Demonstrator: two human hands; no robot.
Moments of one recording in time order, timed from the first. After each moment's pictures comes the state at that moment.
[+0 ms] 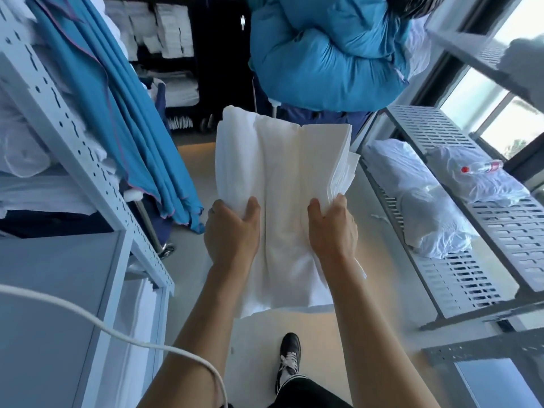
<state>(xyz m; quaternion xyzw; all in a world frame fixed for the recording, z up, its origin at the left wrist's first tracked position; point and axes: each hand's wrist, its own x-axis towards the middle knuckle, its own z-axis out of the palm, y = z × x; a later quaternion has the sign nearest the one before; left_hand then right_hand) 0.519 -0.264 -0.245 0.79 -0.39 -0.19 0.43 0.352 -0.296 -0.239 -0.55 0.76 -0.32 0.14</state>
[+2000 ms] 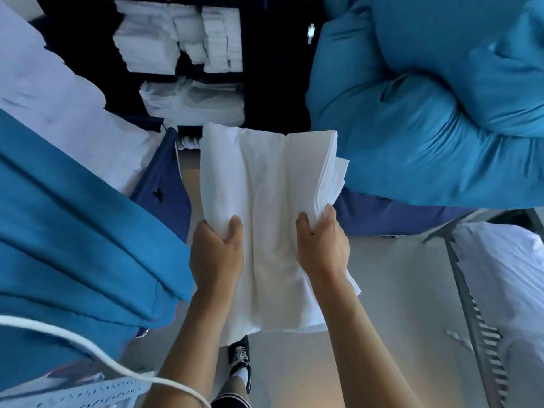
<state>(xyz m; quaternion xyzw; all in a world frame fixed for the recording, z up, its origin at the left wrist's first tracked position) 0.613 -0.889 -0.300 0.85 -0.21 -0.15 0.46 0.466 -0.975 -0.296 -0.66 0.66 -0.27 0.25</state>
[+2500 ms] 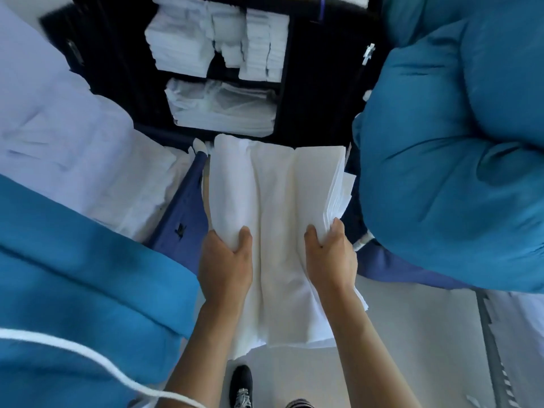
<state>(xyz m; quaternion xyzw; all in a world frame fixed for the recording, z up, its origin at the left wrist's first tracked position) 0.775 -1.018 -0.321 0.87 -0.17 -0.18 0.43 0.636 -1.116 -0.312 -0.69 0.66 -0.19 0.24</state>
